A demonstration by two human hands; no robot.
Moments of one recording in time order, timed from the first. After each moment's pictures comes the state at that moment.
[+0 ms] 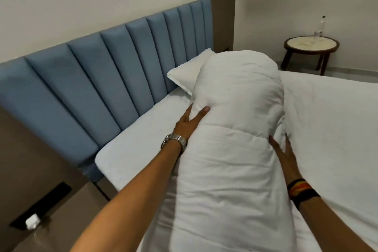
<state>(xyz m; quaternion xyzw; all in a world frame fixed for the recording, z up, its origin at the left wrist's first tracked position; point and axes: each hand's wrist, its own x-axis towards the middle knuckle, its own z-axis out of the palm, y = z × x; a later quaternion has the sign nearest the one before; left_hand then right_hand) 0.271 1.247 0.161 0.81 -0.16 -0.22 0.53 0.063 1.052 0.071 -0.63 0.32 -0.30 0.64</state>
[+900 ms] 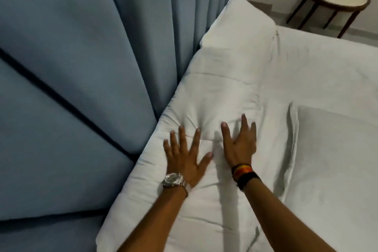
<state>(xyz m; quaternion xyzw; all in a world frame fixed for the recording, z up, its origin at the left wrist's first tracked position) 0.825 1.393 -0.103 0.91 -0.38 -0.09 0.12 0.743 1.250 -0.070 -0.73 0.52 -0.22 0.38</state>
